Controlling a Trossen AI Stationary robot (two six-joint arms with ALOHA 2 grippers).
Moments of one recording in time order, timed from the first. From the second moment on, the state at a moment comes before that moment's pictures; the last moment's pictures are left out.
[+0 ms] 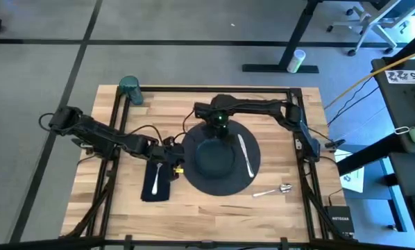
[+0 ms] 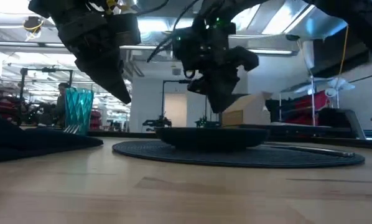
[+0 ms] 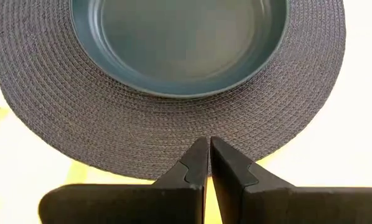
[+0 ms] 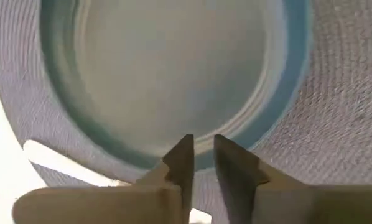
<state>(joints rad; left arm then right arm) -0.22 1.41 0.77 -0.30 -0.23 -0.34 -0.21 2.16 1.87 -1.32 -0.23 -0.79</state>
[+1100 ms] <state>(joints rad) -0.21 1.28 0.74 -0.27 -0.23 -0.32 -0.16 1.63 1.25 -0.85 -0.19 -0.61</state>
